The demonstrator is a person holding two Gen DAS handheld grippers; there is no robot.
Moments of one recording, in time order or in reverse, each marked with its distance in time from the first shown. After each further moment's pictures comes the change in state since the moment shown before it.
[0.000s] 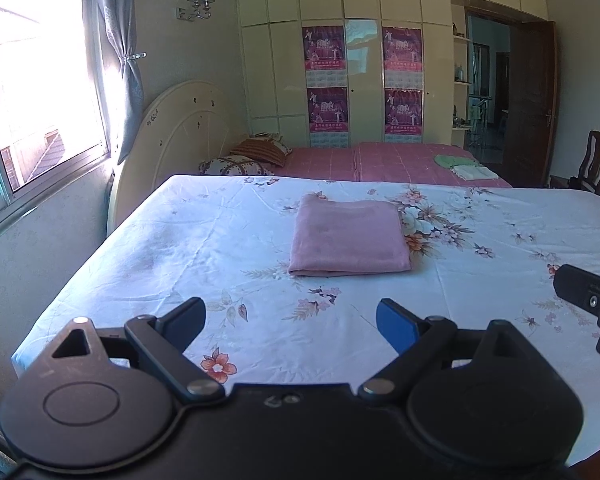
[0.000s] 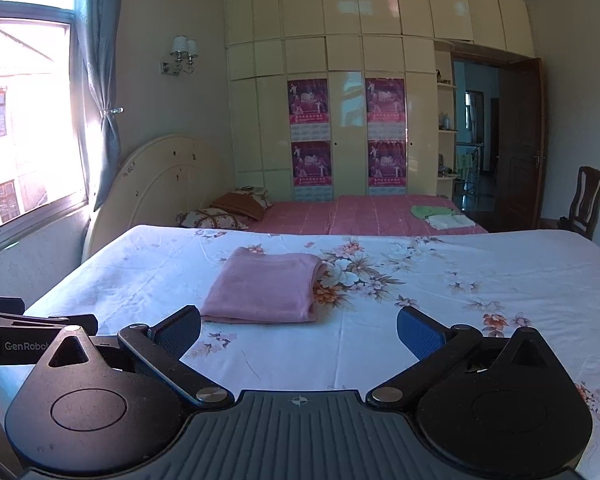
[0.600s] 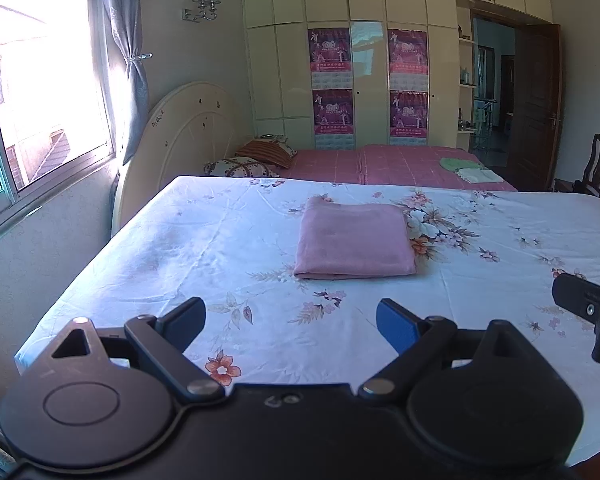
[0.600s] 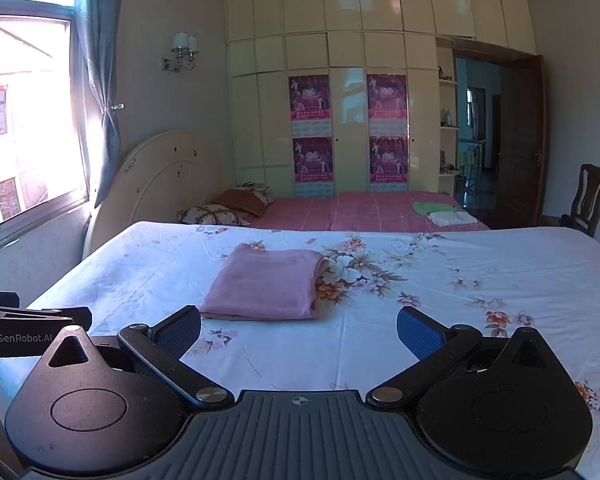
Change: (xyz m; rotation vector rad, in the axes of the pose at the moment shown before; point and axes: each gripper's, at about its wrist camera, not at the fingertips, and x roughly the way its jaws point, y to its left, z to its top) left arm -0.002 0.002 0.000 -0.006 -0.006 0.013; right arm 0.004 0.000 -0.002 -0.001 0.010 0.010
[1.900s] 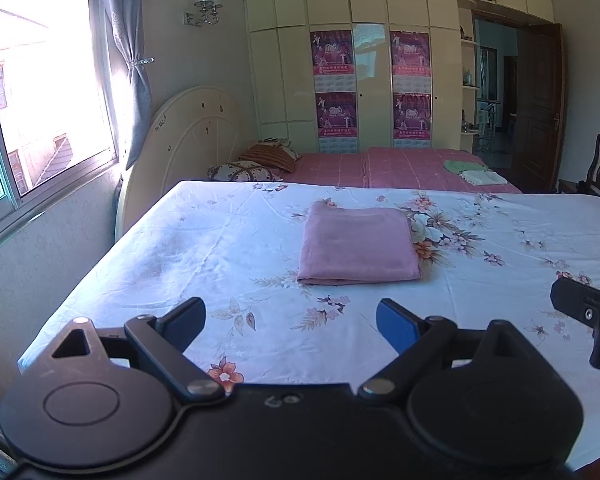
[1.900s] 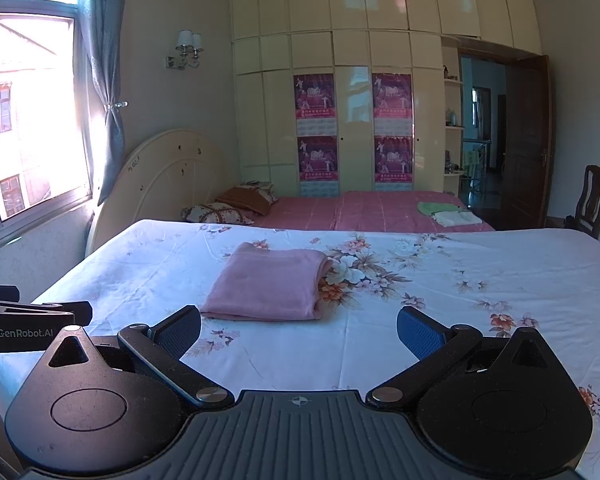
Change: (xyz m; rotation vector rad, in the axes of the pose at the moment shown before) left arm 0.005 0.003 0.006 0.001 -0.007 0.011; right arm 0.005 -0.008 0.000 -0.010 0.005 0.017
